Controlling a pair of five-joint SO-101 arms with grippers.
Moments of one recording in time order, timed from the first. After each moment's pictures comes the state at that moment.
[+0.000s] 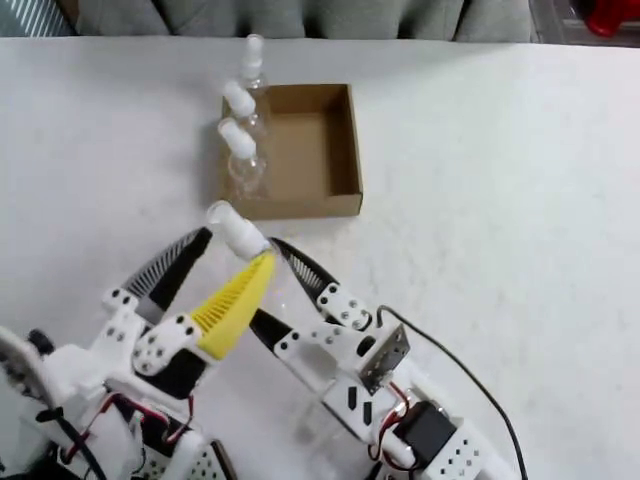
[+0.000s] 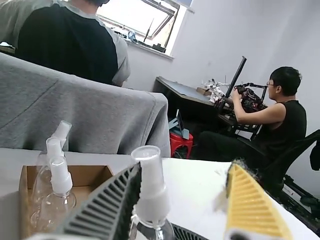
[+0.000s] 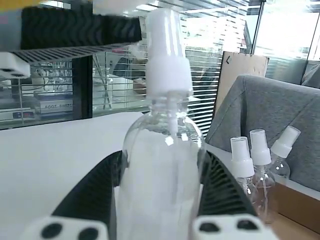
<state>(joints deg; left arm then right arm) 22.2 -102.5 53.8 55.5 21.8 -49.9 -102.2 96.4 6.3 5.1</state>
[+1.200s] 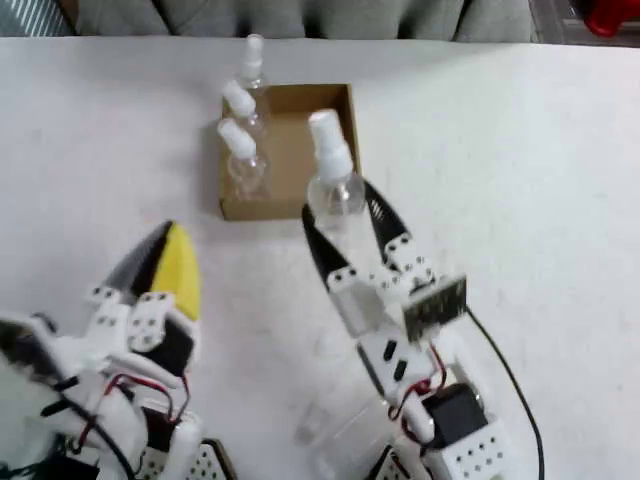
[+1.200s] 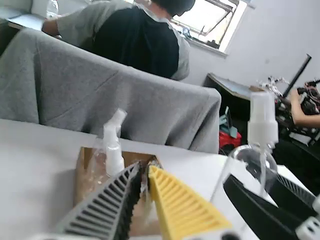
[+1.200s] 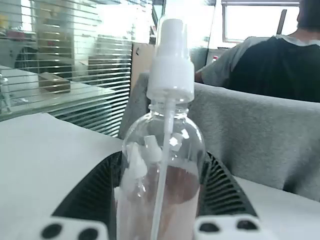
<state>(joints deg) 11.4 -102.6 57.1 58.3 21.8 -29.4 -89.5 77.9 13.6 5.1</state>
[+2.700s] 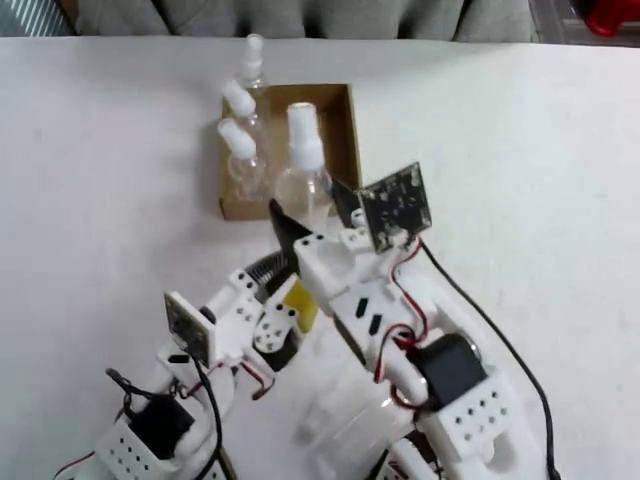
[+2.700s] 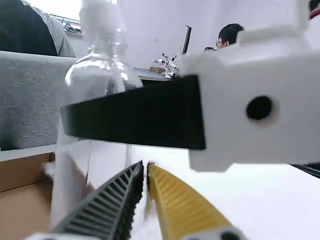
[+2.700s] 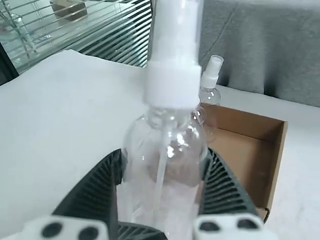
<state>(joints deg) 35.2 -104.9 96.3 15.3 12.0 -35.5 -63.8 48.2 38.9 -4.8</state>
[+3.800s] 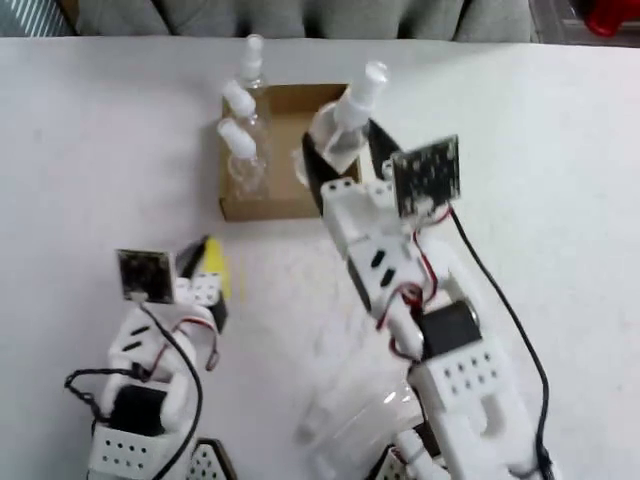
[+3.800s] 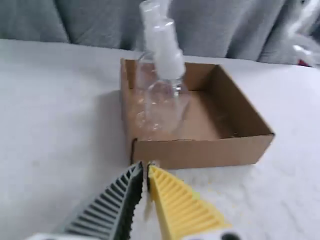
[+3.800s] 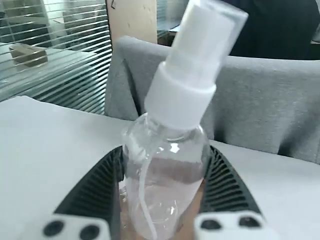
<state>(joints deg) 3.6 -104.4 97.1 38.5 11.7 -24.2 -52.2 47.8 16.7 0.3</state>
